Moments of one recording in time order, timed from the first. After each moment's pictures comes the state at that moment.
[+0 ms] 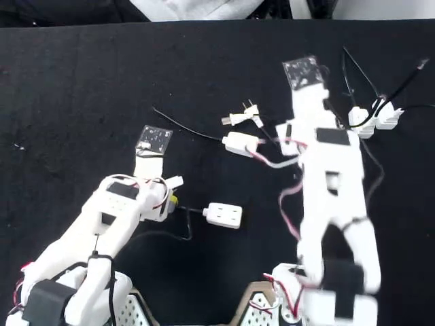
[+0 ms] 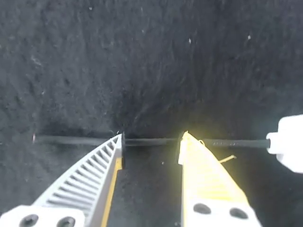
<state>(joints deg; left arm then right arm) 11.5 -26.6 64.4 36.3 1.2 7.0 -10.9 29.8 48.7 21.9</state>
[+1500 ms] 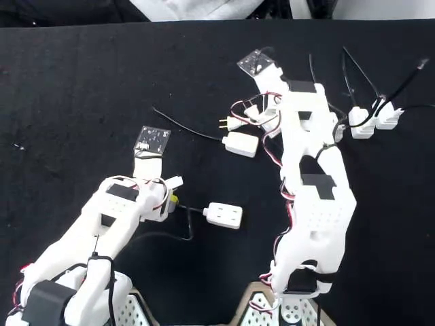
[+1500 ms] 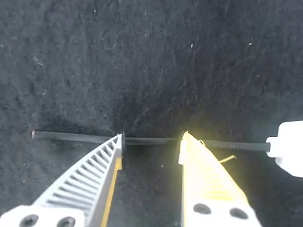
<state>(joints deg) 11.5 -26.8 65.2 35.3 1.7 2.0 31.0 -10.5 61.0 41.2</state>
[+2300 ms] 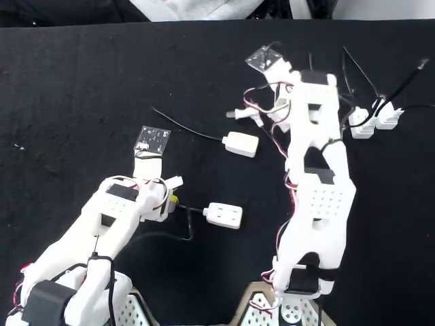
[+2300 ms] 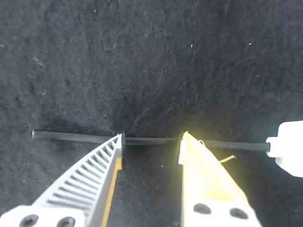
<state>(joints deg) 11.5 -26.8 65.2 35.3 1.7 5.6 40.0 -28.5 74.0 47.8</state>
